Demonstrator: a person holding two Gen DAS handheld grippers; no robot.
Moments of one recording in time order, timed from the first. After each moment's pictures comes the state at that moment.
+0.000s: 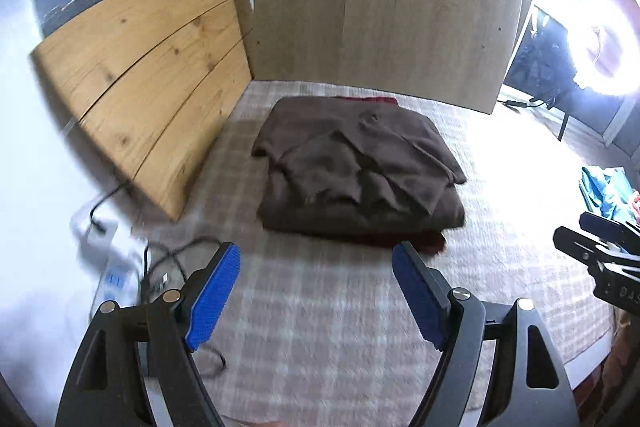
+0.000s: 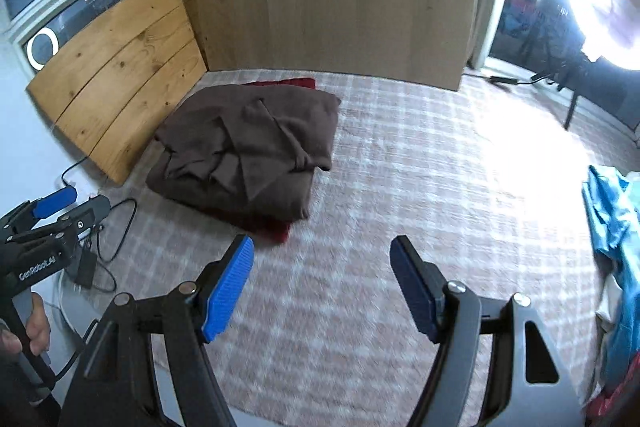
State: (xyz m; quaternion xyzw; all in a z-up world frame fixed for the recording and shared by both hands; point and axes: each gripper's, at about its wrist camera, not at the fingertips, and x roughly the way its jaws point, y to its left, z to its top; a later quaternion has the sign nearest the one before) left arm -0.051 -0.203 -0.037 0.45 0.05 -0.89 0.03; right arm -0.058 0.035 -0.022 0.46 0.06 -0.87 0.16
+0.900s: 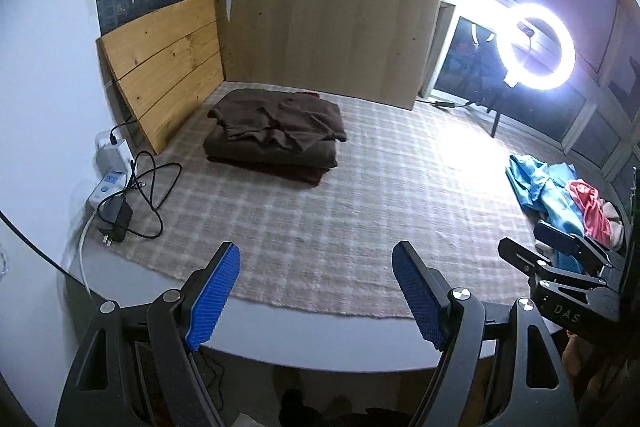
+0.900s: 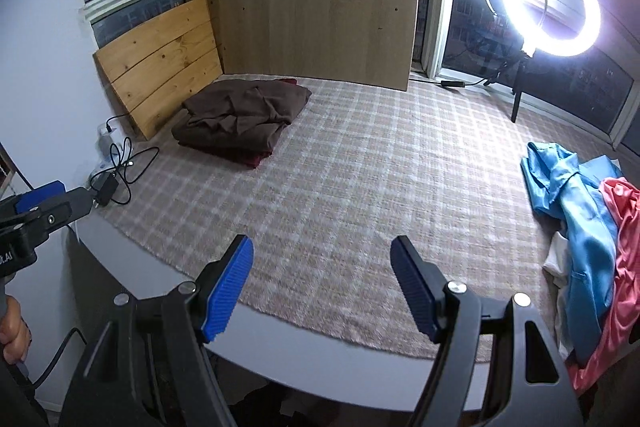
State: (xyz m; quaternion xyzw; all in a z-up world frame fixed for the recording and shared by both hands) left arm 0.124 -0.066 0.024 0.41 0.08 -0.91 0.01; right arm 0.084 0.176 0.009 0.40 0.07 -0.89 0.20
